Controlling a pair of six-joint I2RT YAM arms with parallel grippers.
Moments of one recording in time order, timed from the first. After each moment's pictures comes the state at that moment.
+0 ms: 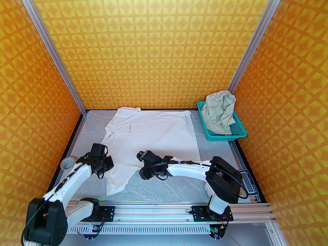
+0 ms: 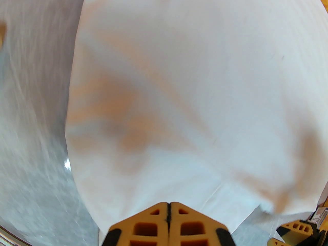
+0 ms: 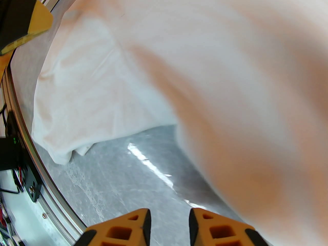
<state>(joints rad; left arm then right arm) -0.13 1.19 0.72 -0.69 0.08 -0.59 0.97 1.68 1.02 -0.37 -0.10 0.44</state>
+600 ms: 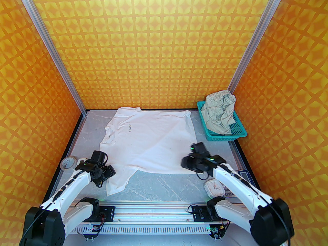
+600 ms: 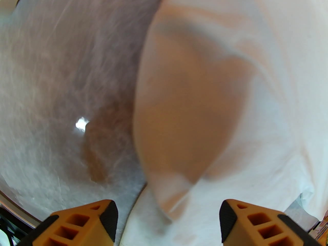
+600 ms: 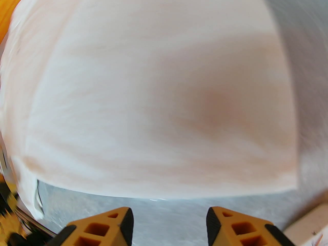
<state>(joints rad) -0.16 1.04 0.52 -0.82 0.05 -0.79 0.22 1.08 0.66 -0.75 -0.13 0.60</state>
